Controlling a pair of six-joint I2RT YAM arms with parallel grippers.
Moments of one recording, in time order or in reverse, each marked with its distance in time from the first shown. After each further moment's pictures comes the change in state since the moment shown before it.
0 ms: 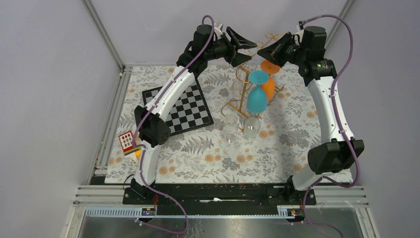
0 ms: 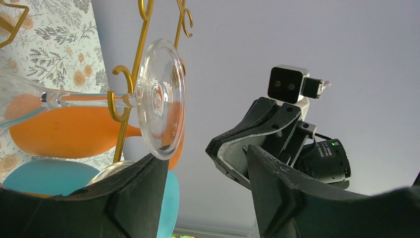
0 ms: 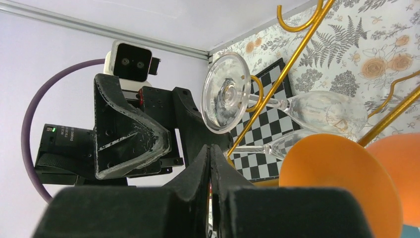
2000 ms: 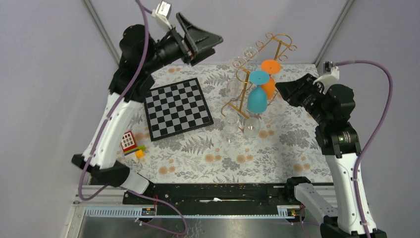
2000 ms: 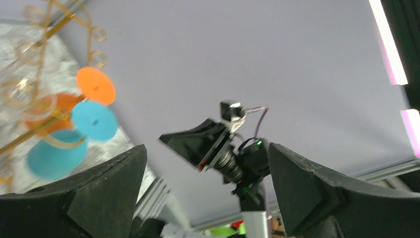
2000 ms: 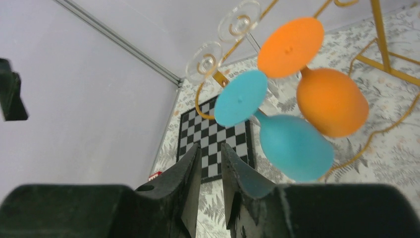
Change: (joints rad) left arm 0.055 -0.621 -0.316 0.000 -0.027 0.277; right arm 0.039 -0.703 -0.555 0.102 0.227 -0.240
